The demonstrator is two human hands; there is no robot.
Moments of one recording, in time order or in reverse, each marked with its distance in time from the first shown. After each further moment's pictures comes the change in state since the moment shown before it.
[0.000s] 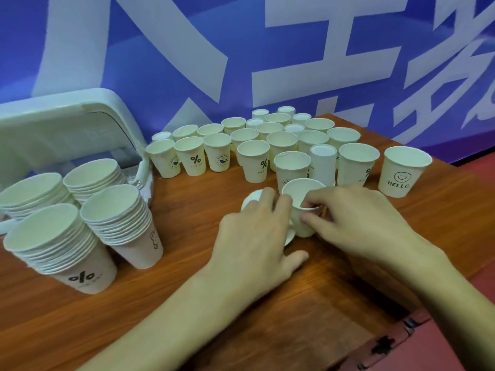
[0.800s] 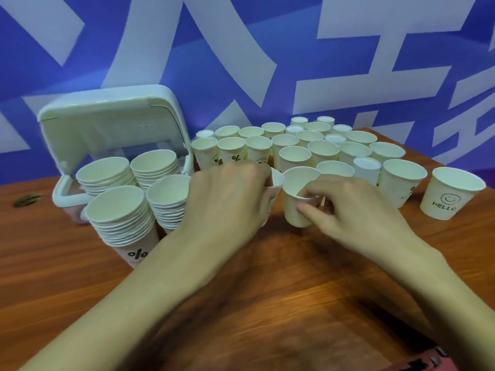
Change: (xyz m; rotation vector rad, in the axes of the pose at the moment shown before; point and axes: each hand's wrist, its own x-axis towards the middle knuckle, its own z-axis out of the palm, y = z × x) left_hand -0.016 -0.071 -0.069 0.062 0.164 -0.254; right_hand 0.029 -0.054 0.004 0.112 0.168 -0.196
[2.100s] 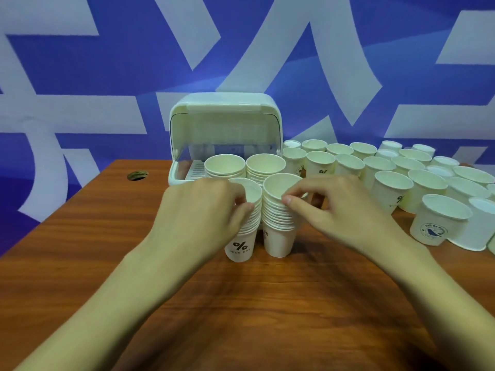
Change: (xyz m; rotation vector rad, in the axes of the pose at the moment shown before) left_hand -0.084 -0.143 -0.045 0.152 0.012 -0.270; right_hand 0.081 -0.134 0.042 0.354 -0.041 -0.280
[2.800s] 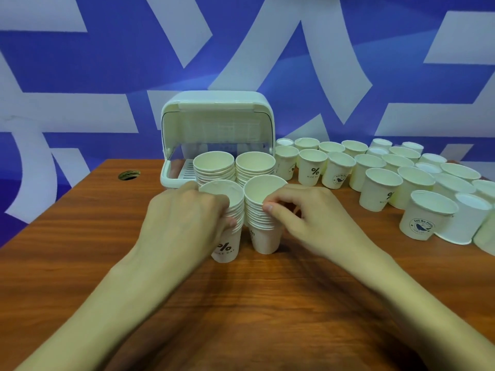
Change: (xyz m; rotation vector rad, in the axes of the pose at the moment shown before) left_hand -0.007 -0.013 0.026 0.166 0.039 0.091; right_hand -0.008 -0.010 0.024 0.126 -0.031 -0.011
